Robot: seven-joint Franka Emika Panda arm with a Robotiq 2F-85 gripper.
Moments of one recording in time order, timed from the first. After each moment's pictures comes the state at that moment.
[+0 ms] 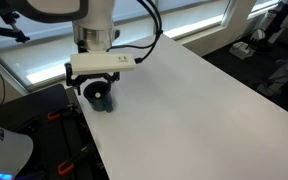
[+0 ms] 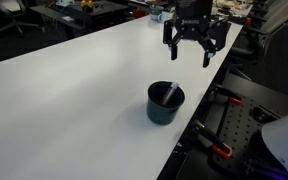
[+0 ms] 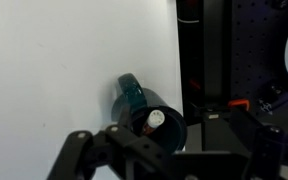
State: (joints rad) arm 0.14 -0.25 -0.15 -2.79 -0.03 2.31 -1.43
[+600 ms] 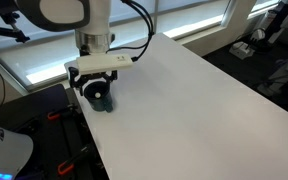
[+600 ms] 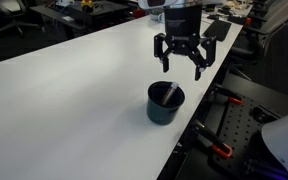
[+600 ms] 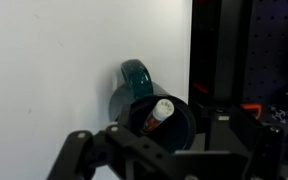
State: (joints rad) arm 0.14 -0.15 -0.05 -2.79 -0.03 2.41 -1.43
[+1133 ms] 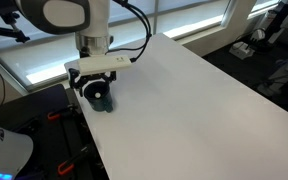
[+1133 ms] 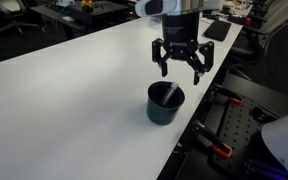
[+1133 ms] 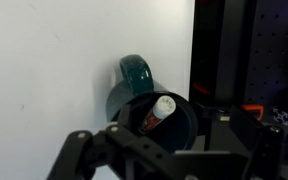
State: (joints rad) arm 0.14 -0.12 -0.02 -2.79 -0.03 2.43 -1.43
